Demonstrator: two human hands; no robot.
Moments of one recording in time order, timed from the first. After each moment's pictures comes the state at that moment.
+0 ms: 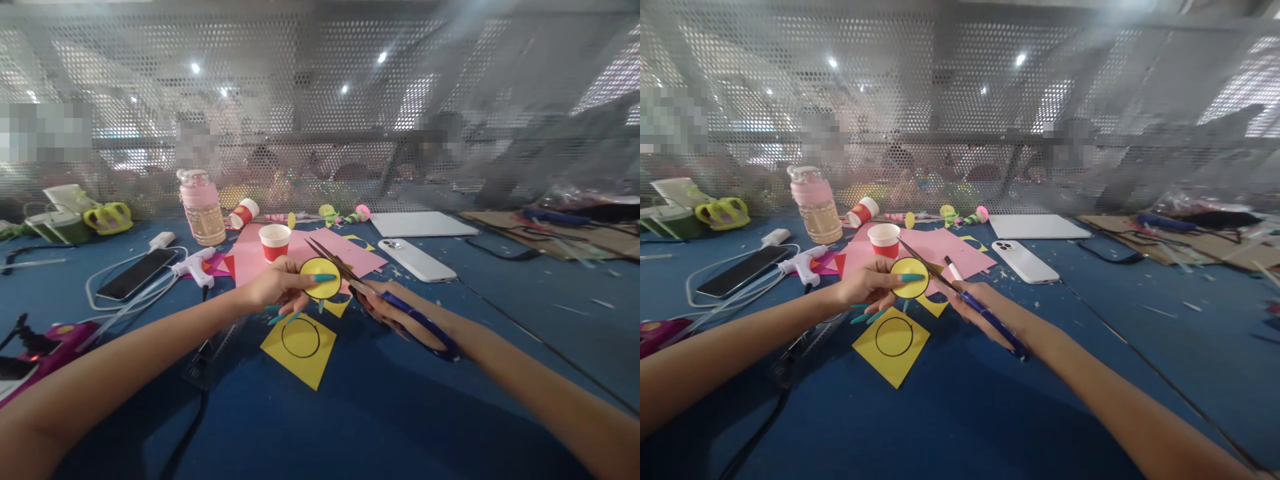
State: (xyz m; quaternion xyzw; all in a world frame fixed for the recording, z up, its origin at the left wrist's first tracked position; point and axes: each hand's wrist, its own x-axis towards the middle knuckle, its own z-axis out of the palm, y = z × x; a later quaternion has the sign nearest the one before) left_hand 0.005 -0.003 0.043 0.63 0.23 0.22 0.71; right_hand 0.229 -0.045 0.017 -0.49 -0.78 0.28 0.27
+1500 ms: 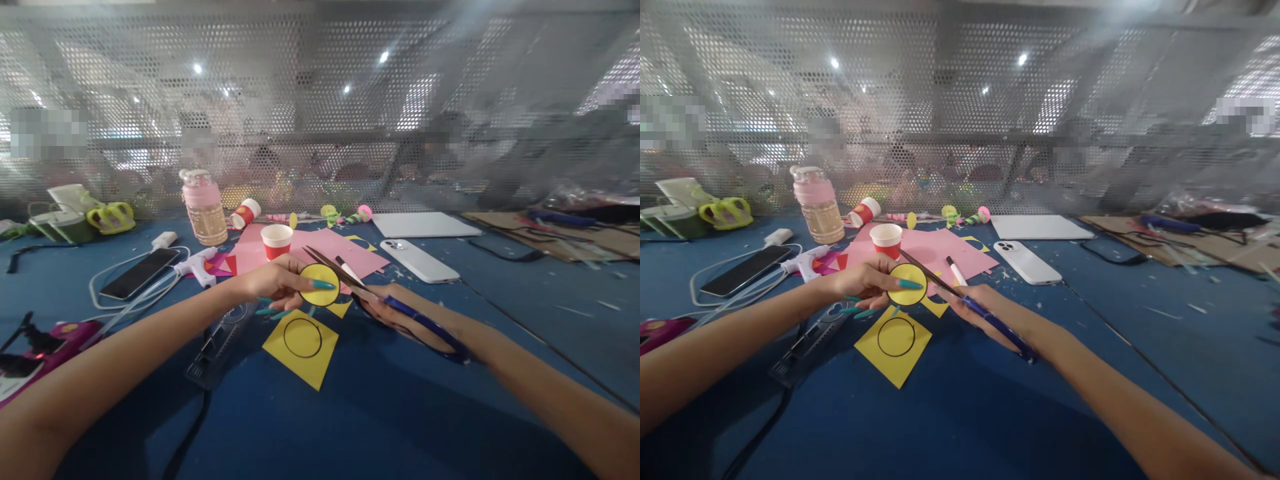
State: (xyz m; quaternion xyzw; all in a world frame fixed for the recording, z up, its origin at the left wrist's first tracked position) left_hand -0.004 0.002 0.059 0.67 0.23 0.12 0.70; right_hand 0.228 -0.050 0.025 -0.47 -0.79 0.30 0.25
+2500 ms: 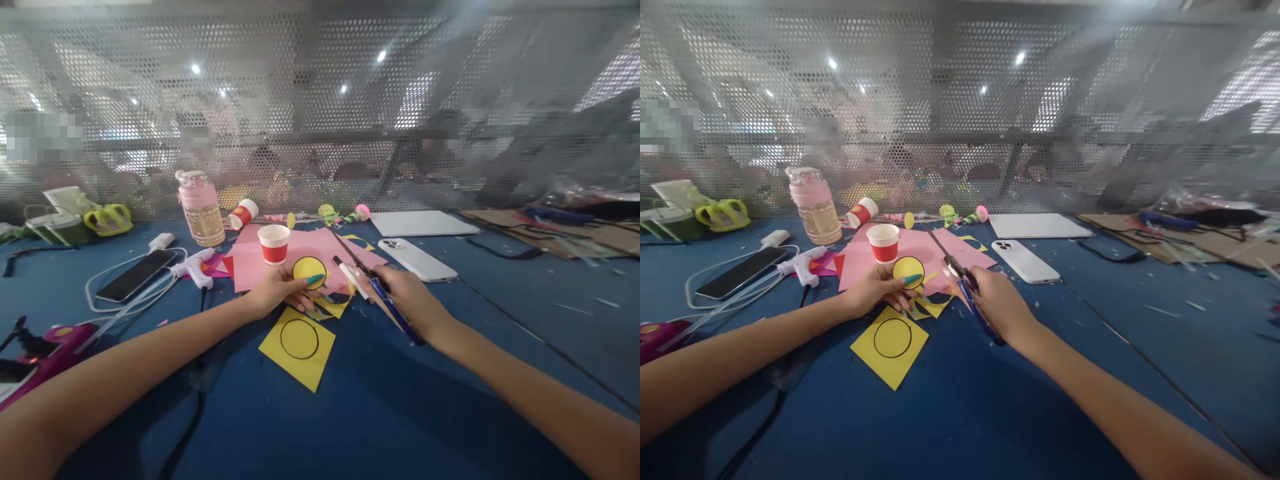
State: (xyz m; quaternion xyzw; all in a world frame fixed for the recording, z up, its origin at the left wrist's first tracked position) left_hand 0.010 0.003 0.011 0.55 0.35 0.33 0.68; right_hand 0.222 -0.041 0.024 -0.61 -0.73 0.09 0.31
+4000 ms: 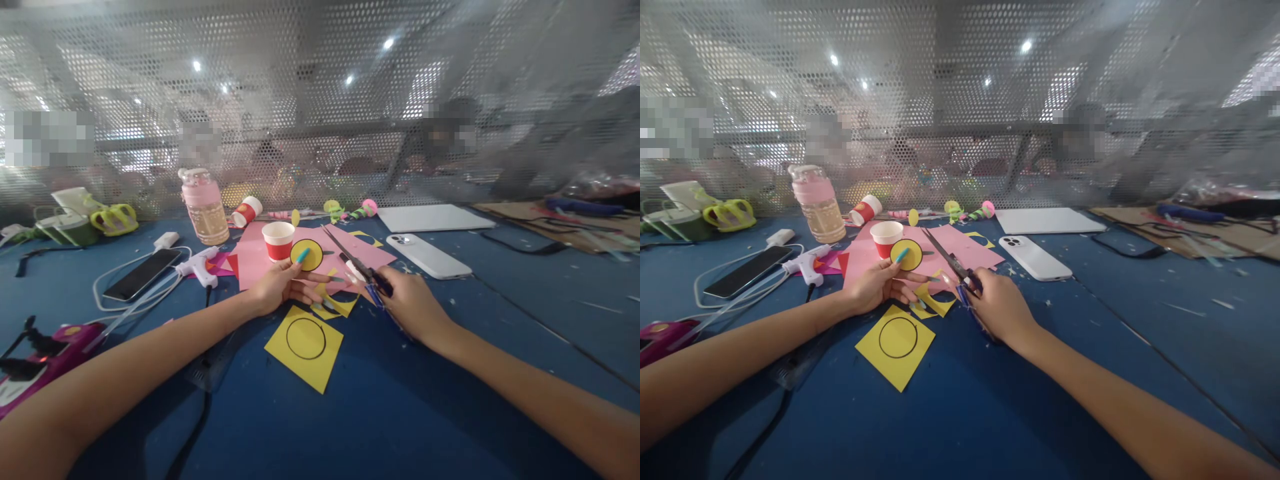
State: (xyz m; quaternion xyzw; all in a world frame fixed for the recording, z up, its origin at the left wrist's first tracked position) left_hand 0.007 0.010 0.009 0.51 0.28 0.35 0.74; right_hand 0.219 -0.037 0.008 -0.63 -0.71 0.06 0.31
